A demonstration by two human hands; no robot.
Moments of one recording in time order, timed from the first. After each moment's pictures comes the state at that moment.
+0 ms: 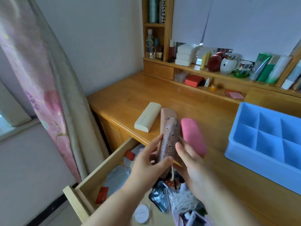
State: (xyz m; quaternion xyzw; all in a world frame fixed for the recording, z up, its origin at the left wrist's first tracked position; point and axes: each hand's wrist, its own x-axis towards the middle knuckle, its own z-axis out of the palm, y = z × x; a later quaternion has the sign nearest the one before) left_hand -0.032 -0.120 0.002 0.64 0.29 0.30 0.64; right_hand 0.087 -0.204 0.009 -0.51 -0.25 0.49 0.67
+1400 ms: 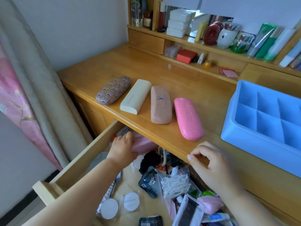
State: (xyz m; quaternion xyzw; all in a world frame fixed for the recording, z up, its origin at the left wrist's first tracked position) left_hand -0.019 -0.009 -0.139 0.92 0.36 0.09 0.15; right_hand 0.134 -0.249 -0.039 -0.78 -0.50 0.03 0.37
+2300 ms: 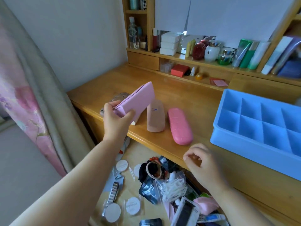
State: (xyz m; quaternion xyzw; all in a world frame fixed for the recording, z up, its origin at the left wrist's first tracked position) left_hand 0.003 -0.026 0.016 0.63 0.42 0.47 0.45; right_hand 0.135 -0.253 -0.041 -0.78 -0.43 0.07 0.44
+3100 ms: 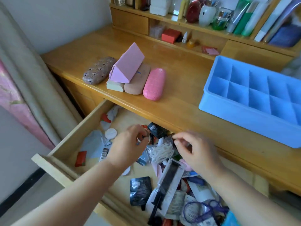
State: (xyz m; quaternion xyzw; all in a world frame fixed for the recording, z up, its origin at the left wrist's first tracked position) left_hand -0.043 -0.129 -0.068 0.90 0.27 0.20 0.29; right_hand 0.105 -0.298 -0.045 -0.78 -0.53 0.00 0.34
